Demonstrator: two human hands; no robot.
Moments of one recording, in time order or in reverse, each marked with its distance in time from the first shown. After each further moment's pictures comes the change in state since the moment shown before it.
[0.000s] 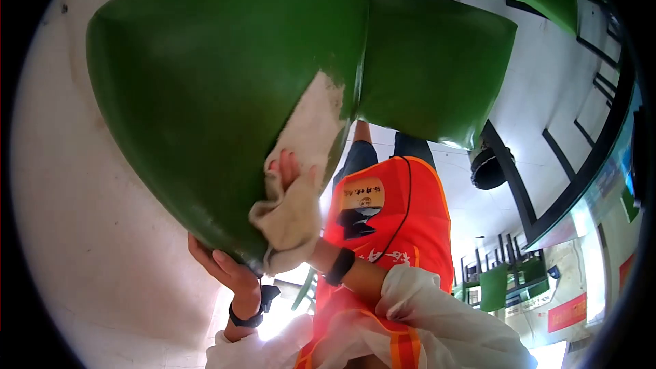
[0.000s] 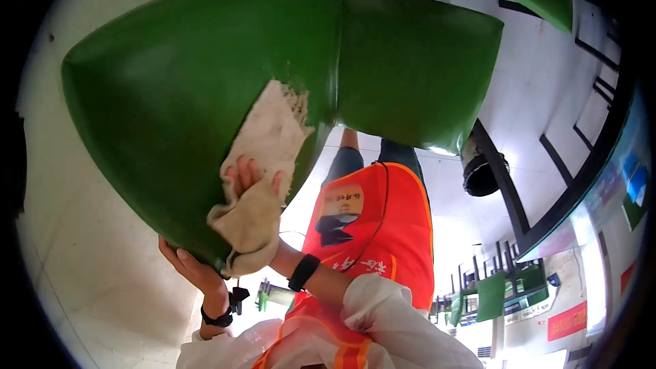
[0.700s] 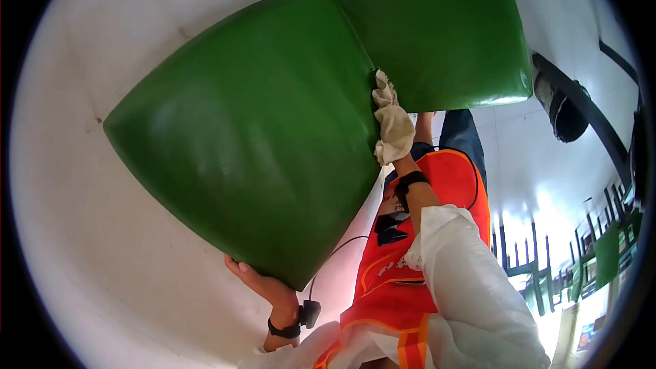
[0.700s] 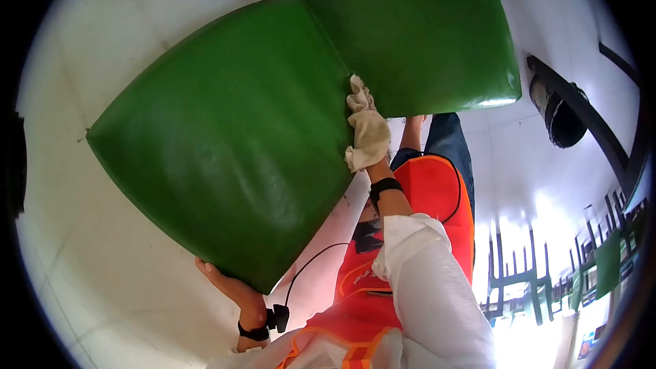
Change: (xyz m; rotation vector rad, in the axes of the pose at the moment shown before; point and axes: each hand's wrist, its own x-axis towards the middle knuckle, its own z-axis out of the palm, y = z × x) left_hand 0.003 0.006 0.010 -0.270 -0.106 0.028; right_hand 0.084 0.262 -0.066 -0.200 0.225 0.601
